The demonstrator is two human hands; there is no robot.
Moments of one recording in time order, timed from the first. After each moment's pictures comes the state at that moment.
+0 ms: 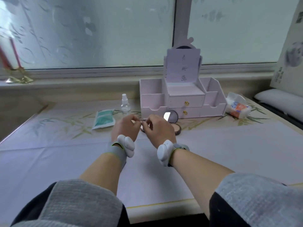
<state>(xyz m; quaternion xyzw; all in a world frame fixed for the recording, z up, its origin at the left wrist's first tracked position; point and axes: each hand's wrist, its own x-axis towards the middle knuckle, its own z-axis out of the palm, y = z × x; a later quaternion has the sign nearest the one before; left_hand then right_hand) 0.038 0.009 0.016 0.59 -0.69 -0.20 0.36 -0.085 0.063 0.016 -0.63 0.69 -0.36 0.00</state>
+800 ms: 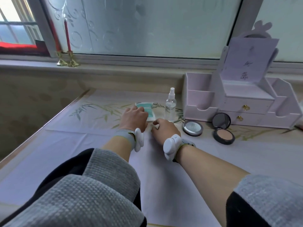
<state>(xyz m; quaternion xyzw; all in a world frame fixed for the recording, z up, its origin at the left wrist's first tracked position) 0.156 -0.075 0.001 0.57 -0.81 0.12 0.08 0.021 -0.028 -0.012 -0.65 0.70 -0.22 0.19</state>
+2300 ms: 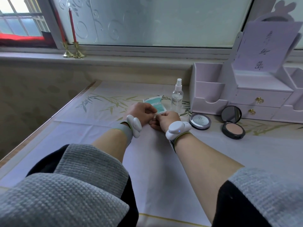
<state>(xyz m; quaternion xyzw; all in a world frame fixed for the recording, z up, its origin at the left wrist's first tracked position) 0.167 -0.072 -0.007 0.57 -0.74 -0.22 0.28 0.042 -0.043 -0.017 -0.36 0.60 -0.50 0.52</state>
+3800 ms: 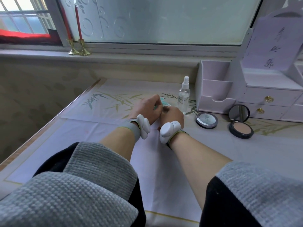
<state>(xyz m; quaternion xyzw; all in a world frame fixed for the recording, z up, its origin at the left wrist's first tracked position) 0.165 -0.069 -0.002 0.54 -0.78 -0.11 0.30 0.053 -0.047 -0.015 -0.53 0.73 -0.37 0.23</state>
